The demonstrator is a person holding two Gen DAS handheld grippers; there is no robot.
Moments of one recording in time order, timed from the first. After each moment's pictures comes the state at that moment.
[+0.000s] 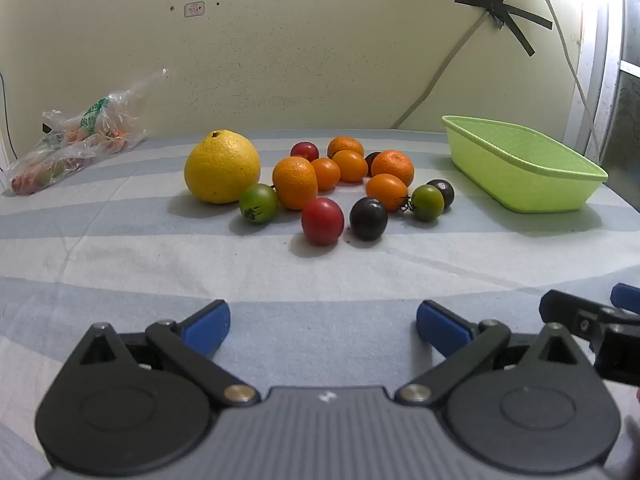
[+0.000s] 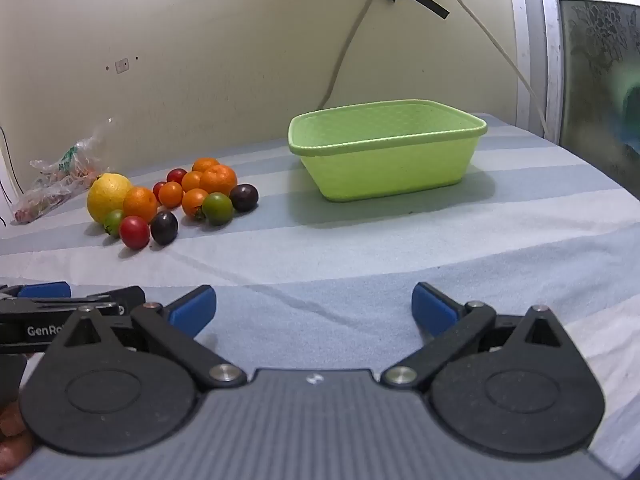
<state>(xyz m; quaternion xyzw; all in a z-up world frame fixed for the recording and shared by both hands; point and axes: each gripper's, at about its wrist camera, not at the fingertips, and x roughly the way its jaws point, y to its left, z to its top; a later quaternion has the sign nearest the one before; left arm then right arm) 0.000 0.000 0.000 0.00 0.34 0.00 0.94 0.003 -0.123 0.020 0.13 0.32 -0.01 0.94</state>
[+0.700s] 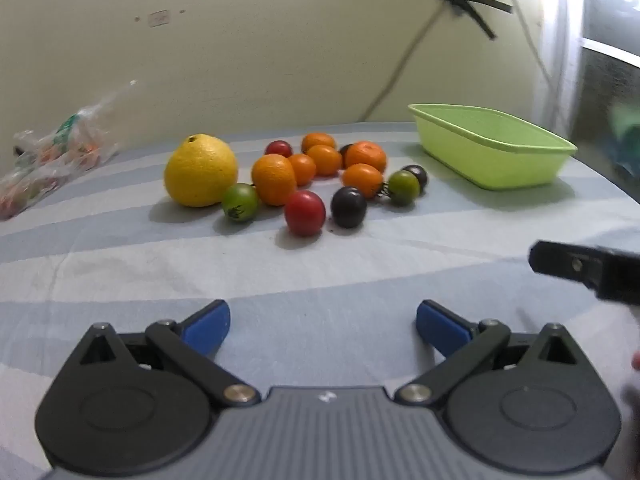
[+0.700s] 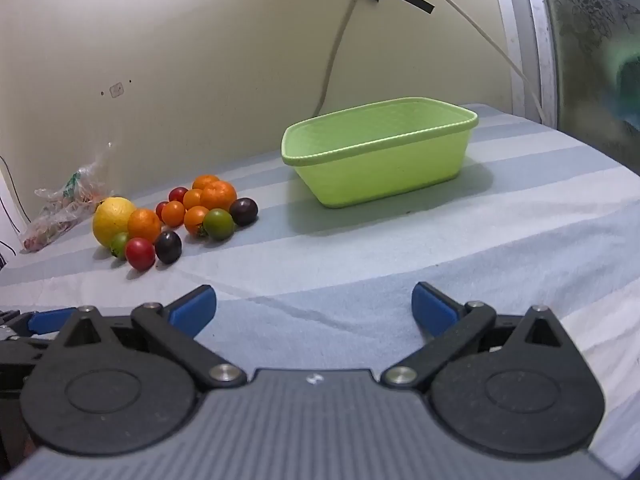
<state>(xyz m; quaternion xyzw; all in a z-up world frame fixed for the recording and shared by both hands) -0.008 0.008 0.001 0.03 0.34 -0.06 0.94 -0.001 -0.132 0.021 0.16 0.31 -0.01 0.94</state>
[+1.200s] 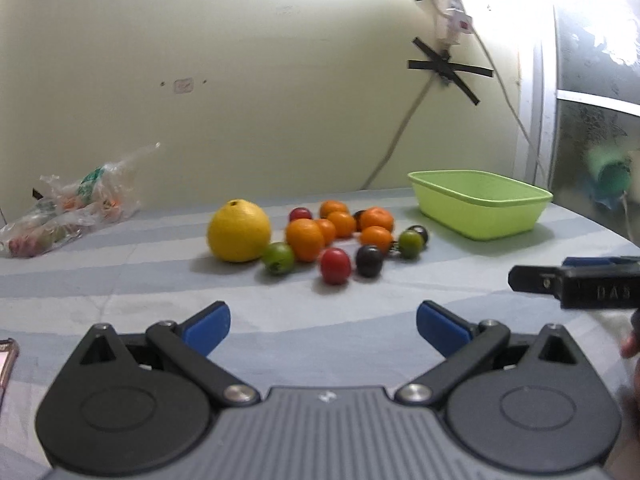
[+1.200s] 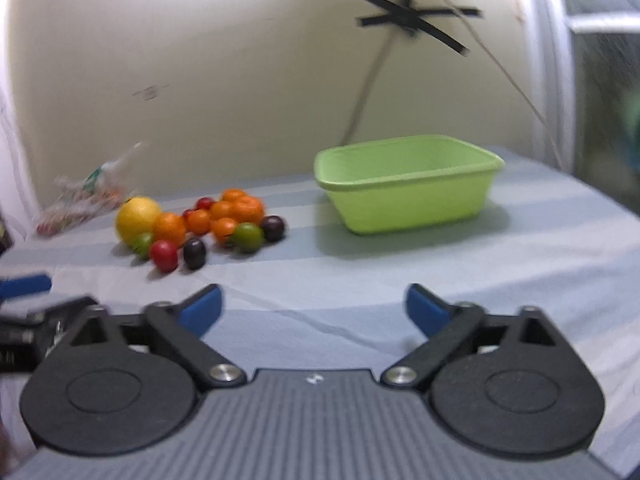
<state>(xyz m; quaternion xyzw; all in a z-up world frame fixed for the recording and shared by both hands) -0.042 0.040 0.024 0.02 0.24 -0.07 0.97 -0.017 -0.111 0.034 0.11 0.27 0.03 0.96</state>
